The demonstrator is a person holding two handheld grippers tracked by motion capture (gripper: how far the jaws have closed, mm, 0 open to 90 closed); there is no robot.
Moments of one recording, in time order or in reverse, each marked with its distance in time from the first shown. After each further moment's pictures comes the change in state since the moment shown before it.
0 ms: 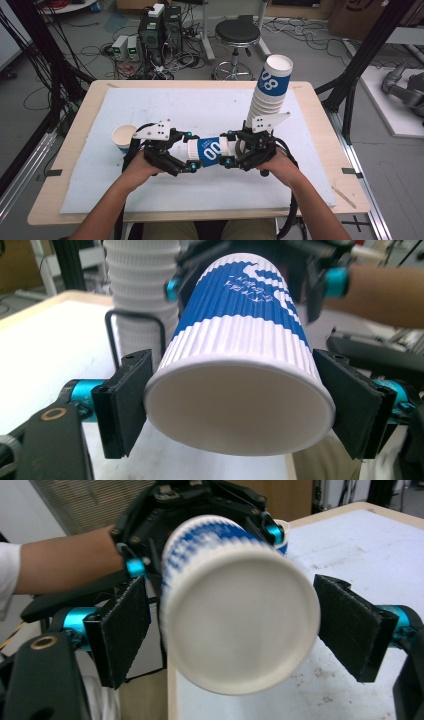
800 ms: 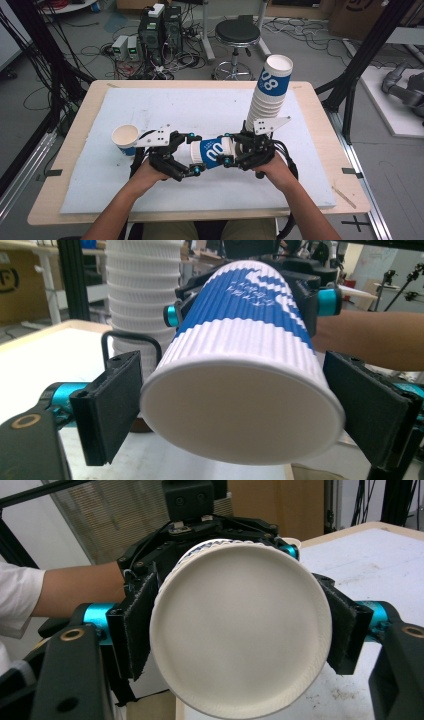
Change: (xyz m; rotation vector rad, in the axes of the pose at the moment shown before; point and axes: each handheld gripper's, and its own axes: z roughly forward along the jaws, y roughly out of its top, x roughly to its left) left arm -0.003 -0.020 0.015 -0.168 -0.011 -0.019; right arm -0.006 -0.015 0.005 -0.101 0.060 0.014
